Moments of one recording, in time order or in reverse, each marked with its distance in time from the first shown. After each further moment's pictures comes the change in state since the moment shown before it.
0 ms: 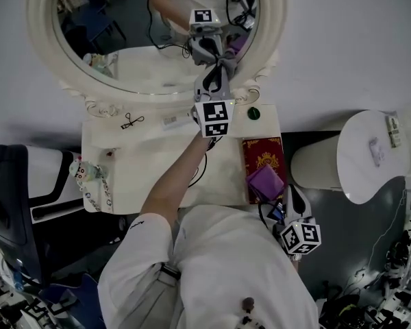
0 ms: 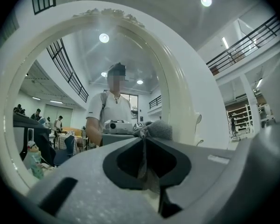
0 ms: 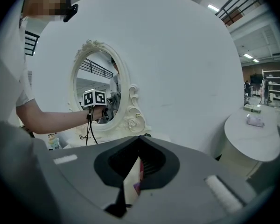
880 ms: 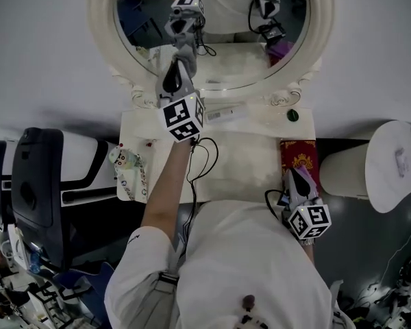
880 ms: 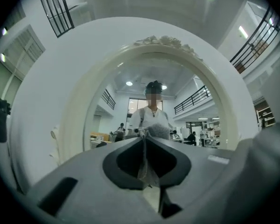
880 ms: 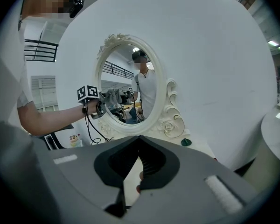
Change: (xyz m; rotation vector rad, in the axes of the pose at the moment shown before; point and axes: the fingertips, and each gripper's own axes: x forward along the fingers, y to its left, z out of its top) left arm -0.123 0.220 0.080 -0.042 -0.079 0.339; right arm 0.058 0.128 0.011 -0.066 0.012 0.289
